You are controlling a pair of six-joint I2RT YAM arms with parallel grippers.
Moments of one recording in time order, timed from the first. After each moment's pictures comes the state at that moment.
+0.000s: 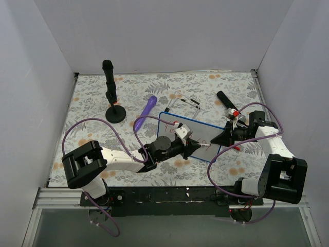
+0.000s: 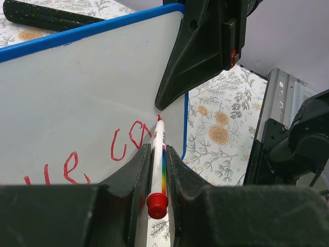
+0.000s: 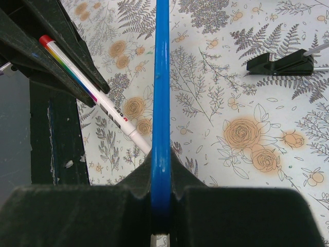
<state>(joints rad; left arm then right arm) -1.14 1.57 0.69 0.82 -0.03 -0.25 -0.15 1.29 0.77 -0.89 -1.28 -1.01</state>
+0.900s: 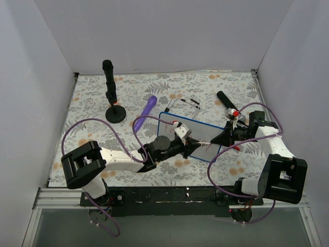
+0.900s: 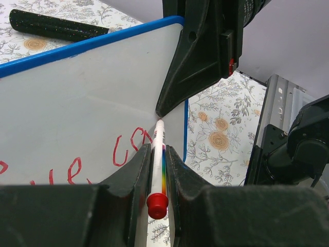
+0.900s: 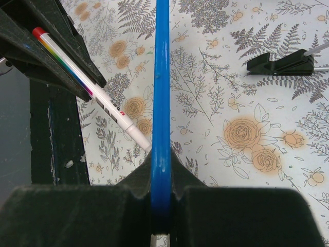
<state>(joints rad) -1.14 1.56 0.69 0.83 -0.03 -0.24 -0.15 1.29 0.77 -0.89 -1.28 -1.01</state>
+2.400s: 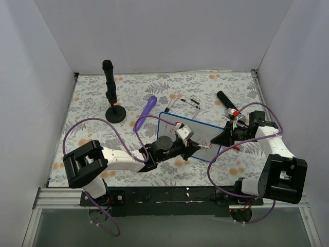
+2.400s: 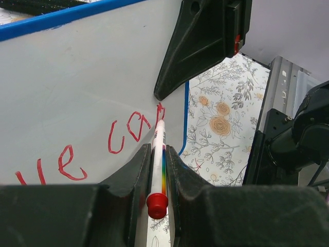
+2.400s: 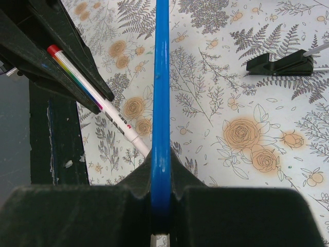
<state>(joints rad) -1.14 1.58 0.70 0.78 -0.01 -0.25 -0.15 1.29 0.77 -0.89 -1.28 -1.01</state>
